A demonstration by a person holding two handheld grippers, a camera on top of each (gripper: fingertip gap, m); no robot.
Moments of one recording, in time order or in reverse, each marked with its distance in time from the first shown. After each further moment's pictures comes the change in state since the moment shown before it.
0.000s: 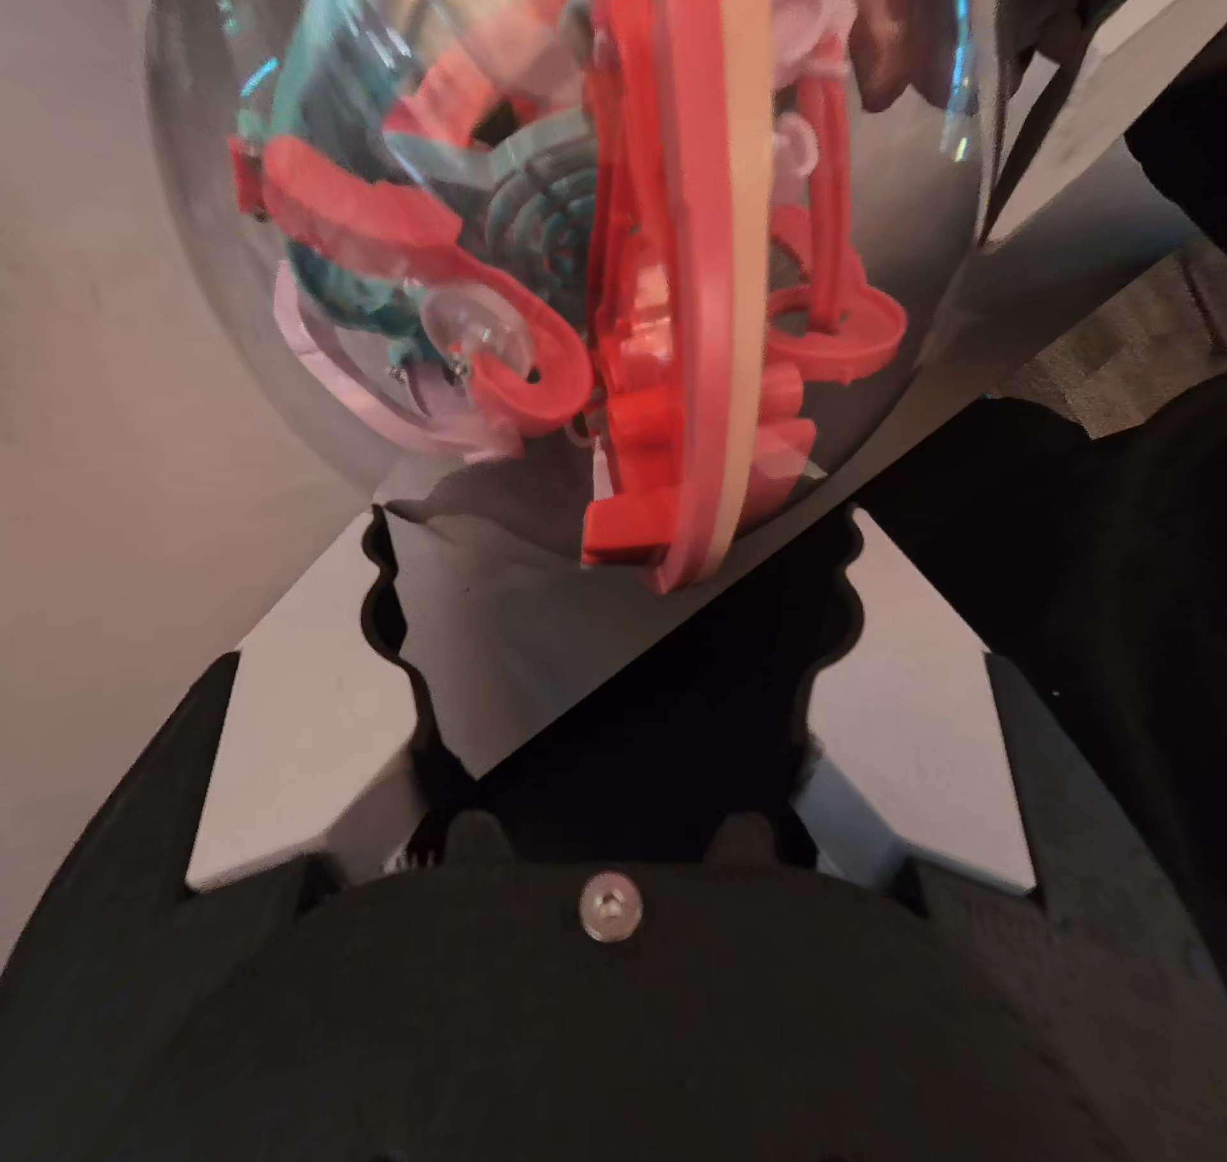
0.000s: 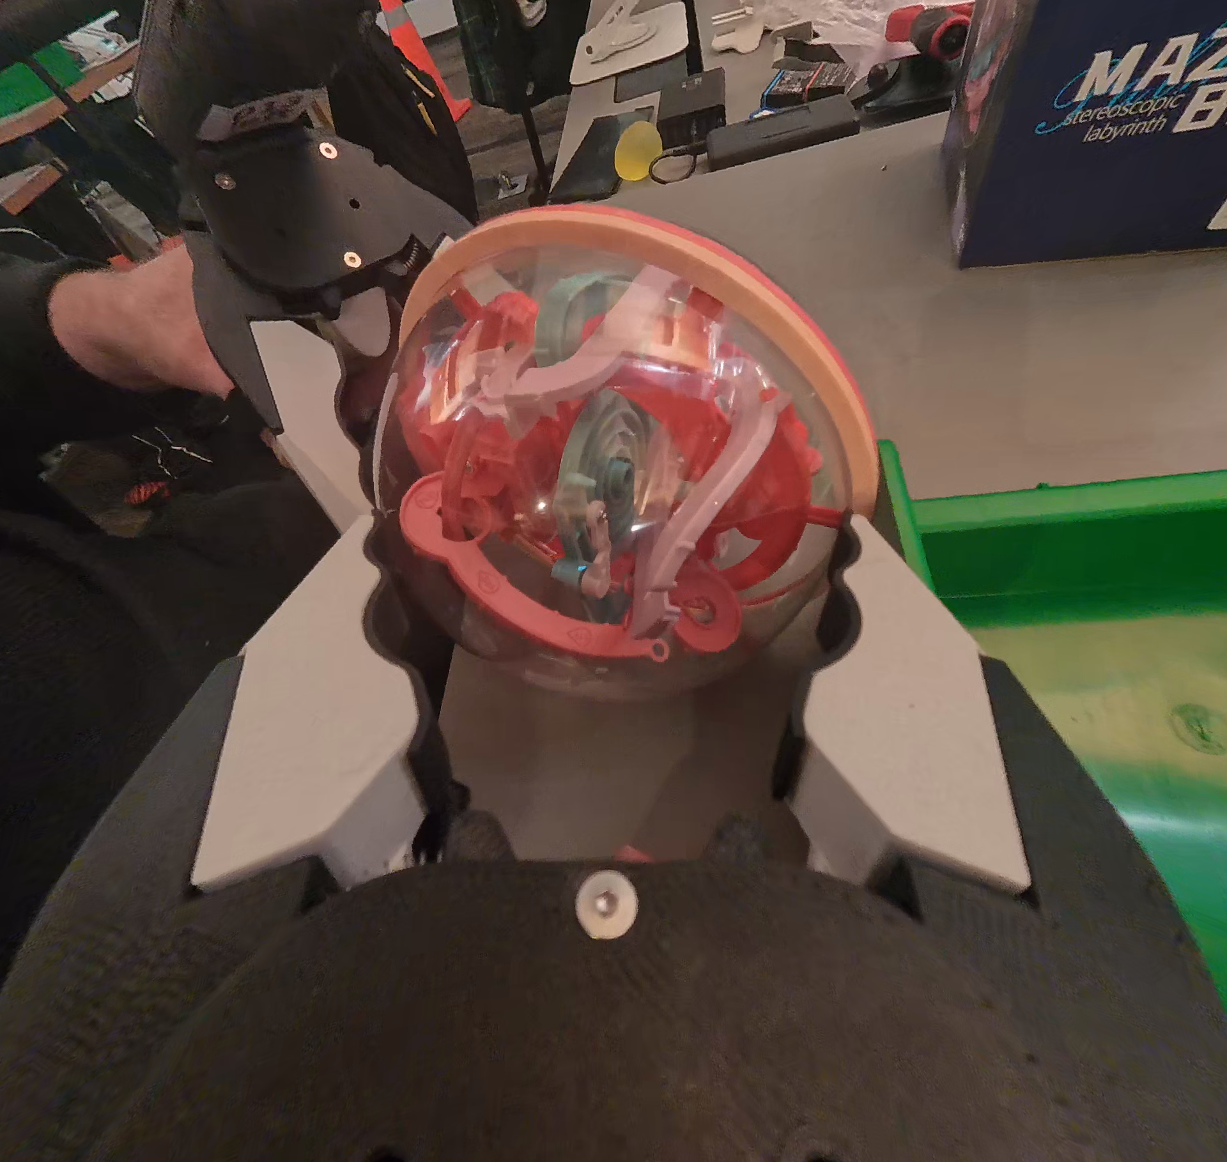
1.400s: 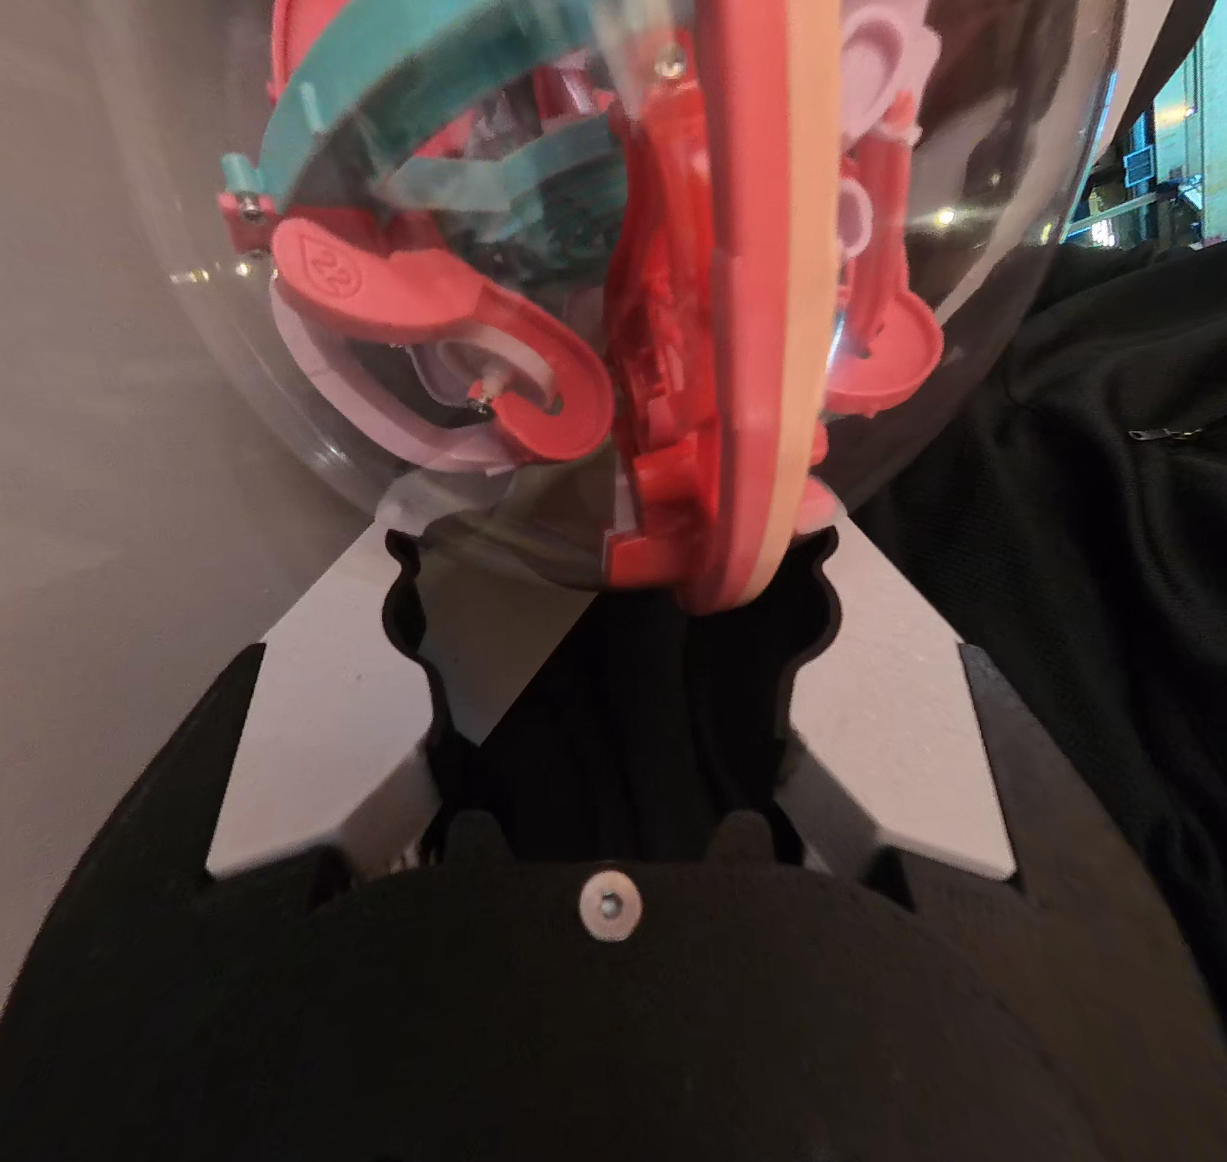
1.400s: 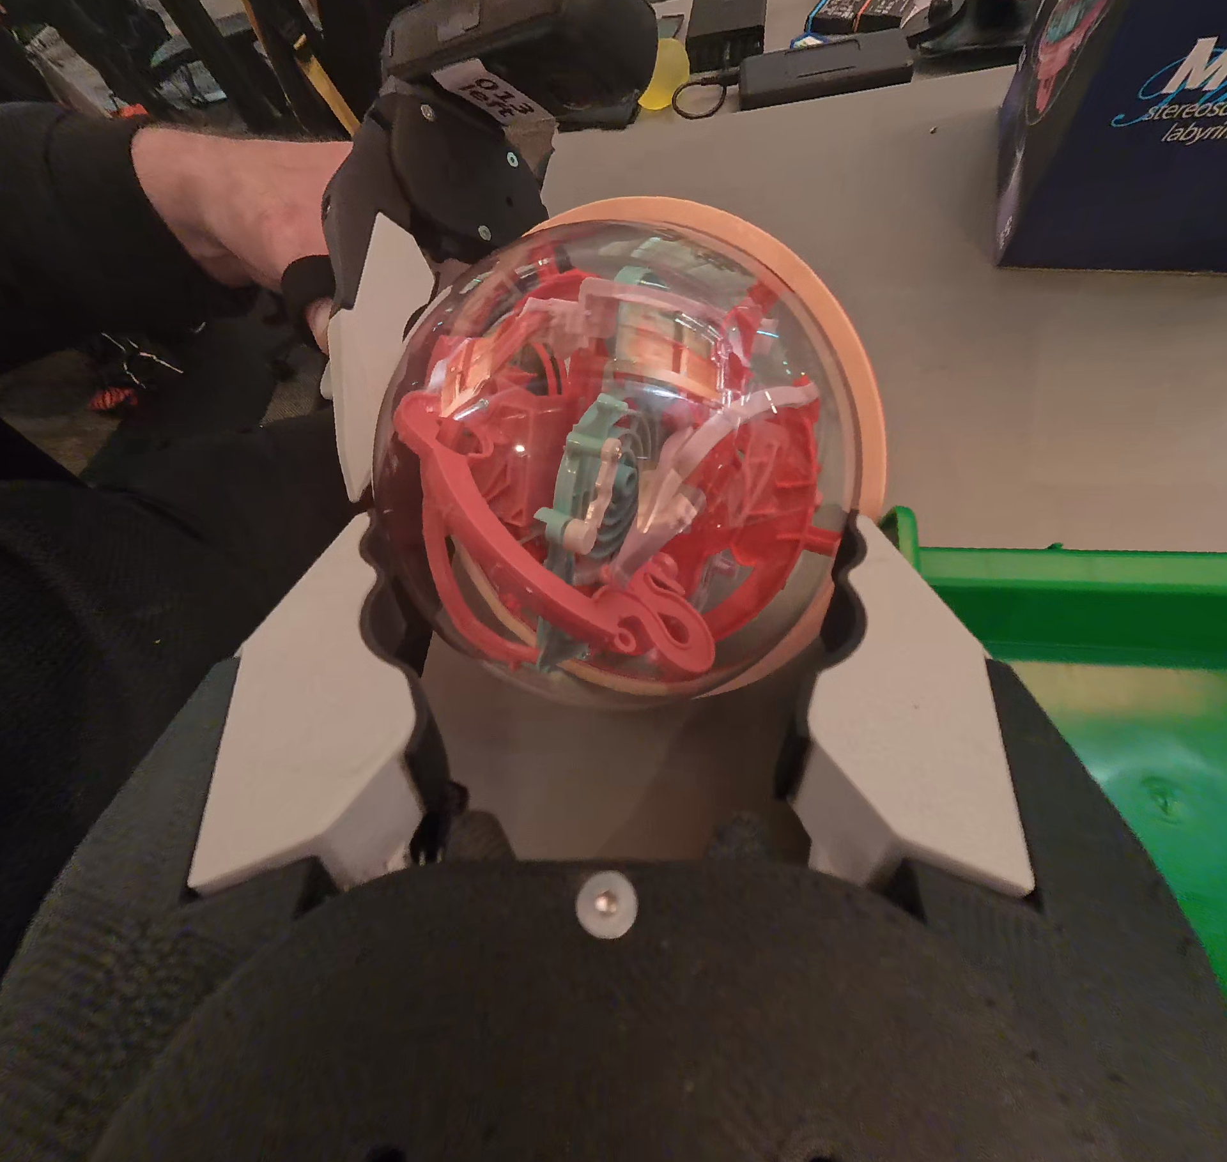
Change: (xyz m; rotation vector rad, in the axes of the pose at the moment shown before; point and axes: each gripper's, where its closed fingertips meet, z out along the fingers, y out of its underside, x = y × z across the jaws) left arm 0.006 0.009 -0.003 -0.049 0.549 -0.301; right arm 0.001 -0.003 0.019 -0.119 -0.018 -0.072
